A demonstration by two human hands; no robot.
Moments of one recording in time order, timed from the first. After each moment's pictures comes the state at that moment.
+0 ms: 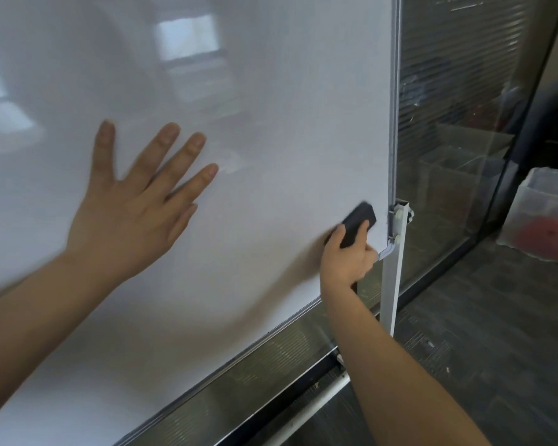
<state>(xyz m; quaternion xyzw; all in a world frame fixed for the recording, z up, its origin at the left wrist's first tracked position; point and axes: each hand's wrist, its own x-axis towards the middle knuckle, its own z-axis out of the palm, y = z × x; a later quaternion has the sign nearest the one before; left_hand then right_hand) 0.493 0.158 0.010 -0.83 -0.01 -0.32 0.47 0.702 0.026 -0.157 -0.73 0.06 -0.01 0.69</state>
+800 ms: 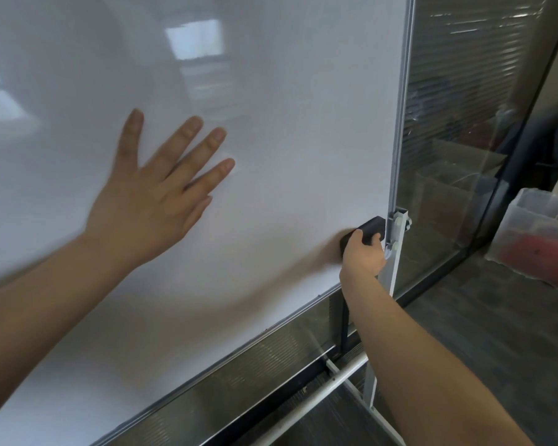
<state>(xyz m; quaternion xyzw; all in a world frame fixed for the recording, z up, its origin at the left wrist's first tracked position) 0.492 0.165 0.010 -0.81 -0.01 -0.32 0.49 0.736 0.013 -0.152 -0.72 0.13 0.10 0.68</state>
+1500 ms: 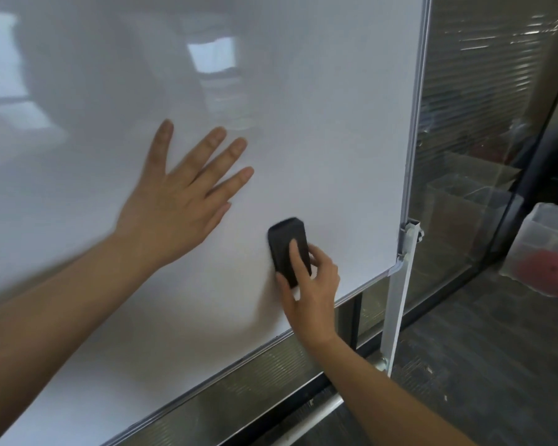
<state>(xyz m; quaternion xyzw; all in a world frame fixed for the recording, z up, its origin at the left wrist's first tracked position) 0.488 0.171 0.013 -0.80 -0.03 -0.30 0.52 0.623 0.034 -0.176 -0.71 -0.41 -0.29 0.50</state>
